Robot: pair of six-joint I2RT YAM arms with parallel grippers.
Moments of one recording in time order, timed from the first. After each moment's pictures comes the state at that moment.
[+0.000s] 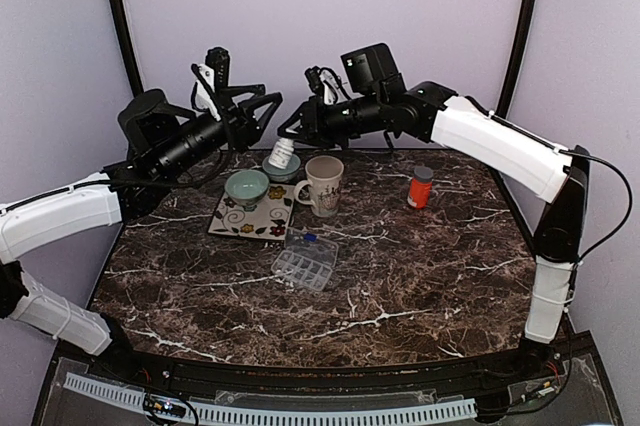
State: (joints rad) left arm -0.73 1.29 1.06 0.44 0.12 0.01; right arm 0.86 1.92 2.00 -0.52 -0.34 0.64
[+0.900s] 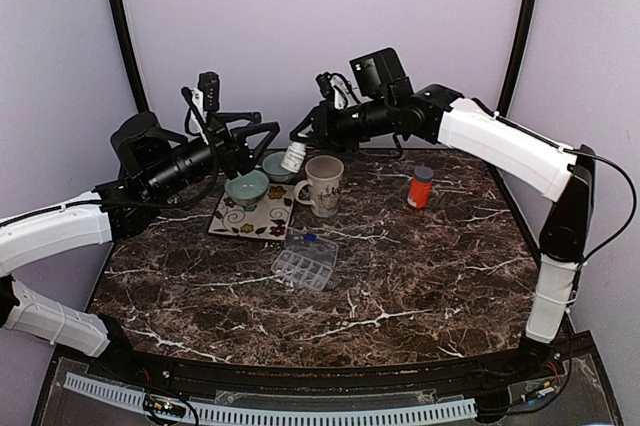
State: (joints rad) left arm -0.73 1.19 0.91 0.44 0.20 -0.16; right arm 0.83 1.89 1.93 -0.54 -0.34 0.64
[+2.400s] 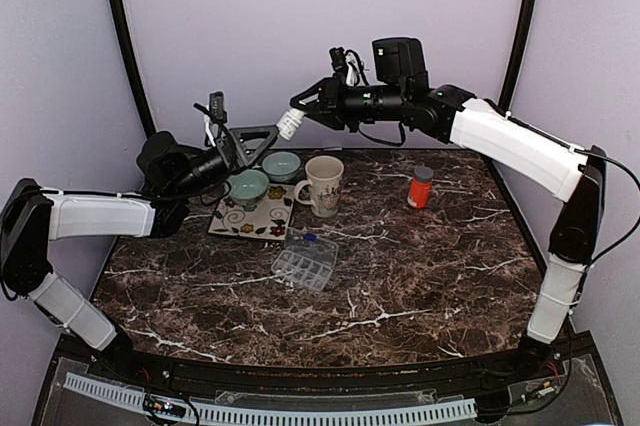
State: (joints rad) left arm -0.55 1.48 0.82 0.98 0.54 -0.86; right arm 0.78 1.83 1.86 -0.26 -0.42 0.78
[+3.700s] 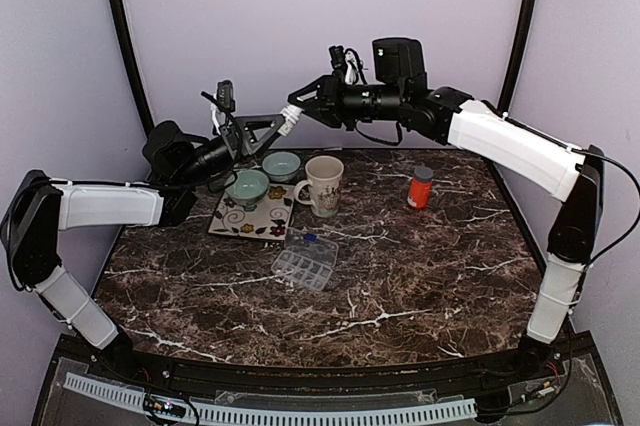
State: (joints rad) left arm -0.54 1.56 0.92 1.03 0.62 -0.94; right arm 0.79 1.84 1.85 -0.20 -0.43 0.82
